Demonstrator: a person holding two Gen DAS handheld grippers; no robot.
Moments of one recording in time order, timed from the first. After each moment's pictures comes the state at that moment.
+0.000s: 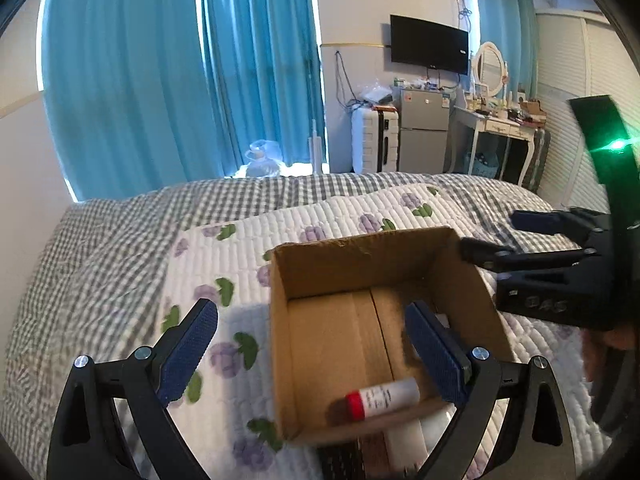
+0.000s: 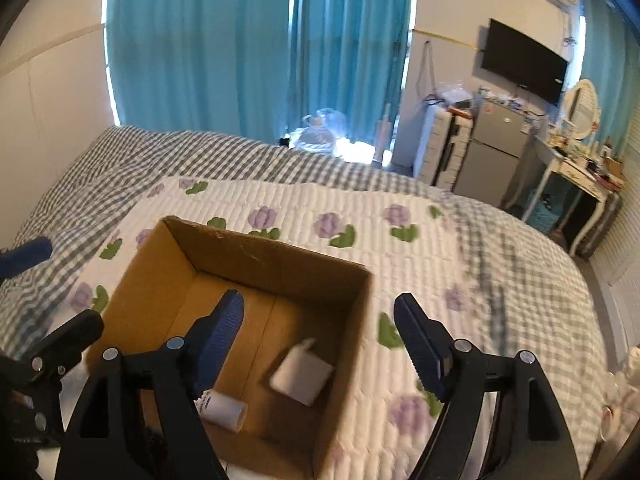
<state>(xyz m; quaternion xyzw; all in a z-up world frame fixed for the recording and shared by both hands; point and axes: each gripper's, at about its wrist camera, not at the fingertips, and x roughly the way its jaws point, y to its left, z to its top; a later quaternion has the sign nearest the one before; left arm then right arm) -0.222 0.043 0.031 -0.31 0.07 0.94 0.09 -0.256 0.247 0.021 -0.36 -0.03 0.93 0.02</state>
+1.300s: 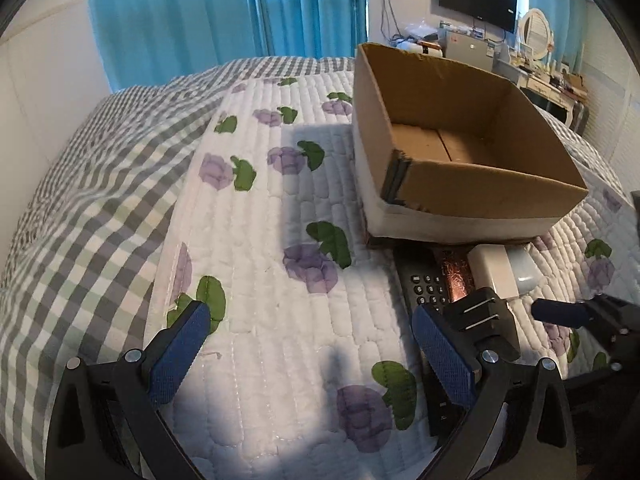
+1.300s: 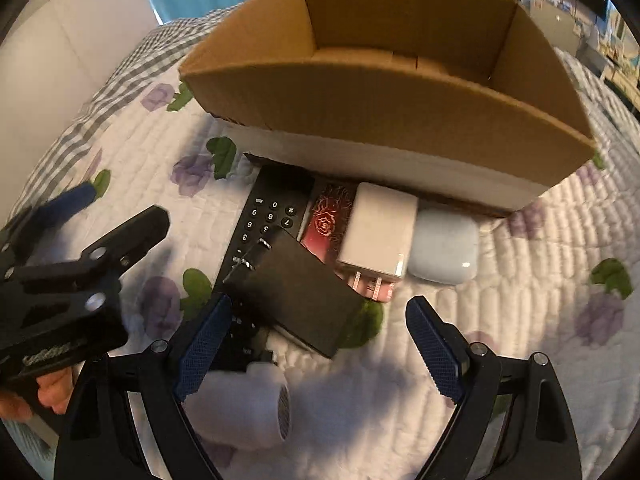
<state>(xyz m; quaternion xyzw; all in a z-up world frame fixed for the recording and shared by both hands) -0.147 -0.033 -0.102 -0.43 0.05 0.90 0.03 -0.154 0.138 -0.136 -0.52 0.05 0.85 -0.07</state>
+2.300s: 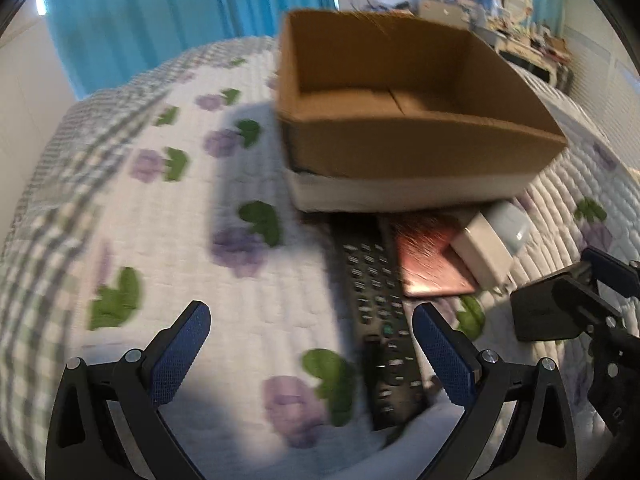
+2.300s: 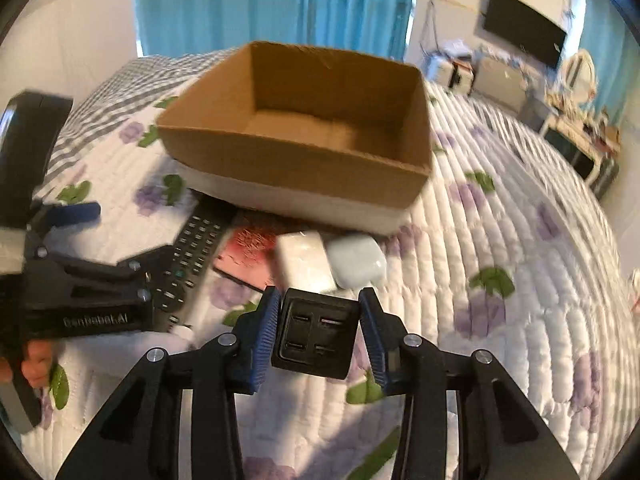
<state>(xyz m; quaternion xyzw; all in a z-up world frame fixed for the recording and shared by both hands) -0.149 0.023 -0.120 -0.47 0.09 0.87 0.07 -0.099 0.180 -0.098 -0.43 -0.01 0.90 0.02</state>
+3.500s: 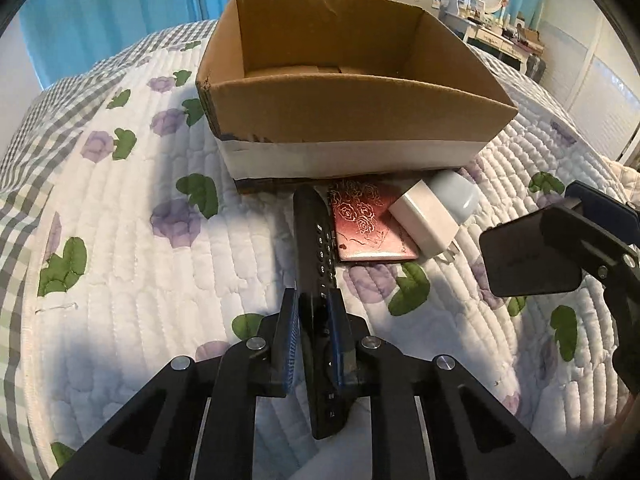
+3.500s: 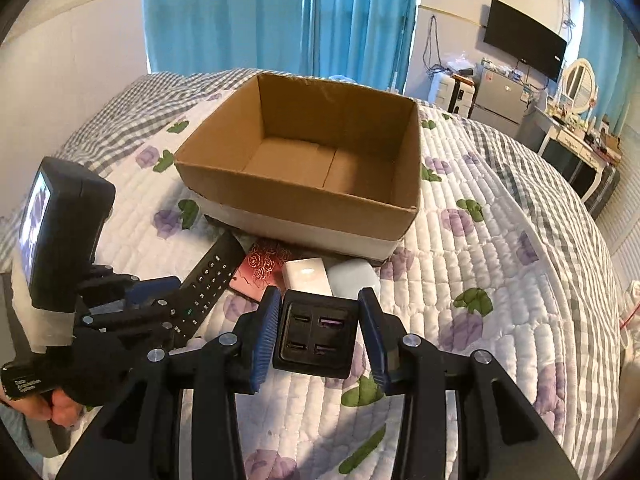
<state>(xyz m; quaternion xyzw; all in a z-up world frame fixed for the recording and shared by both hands) -0.131 0.037 -0.117 -0.50 0.07 0.85 0.13 -0.086 0.177 -0.064 -0.40 -0.02 0.92 0.01</state>
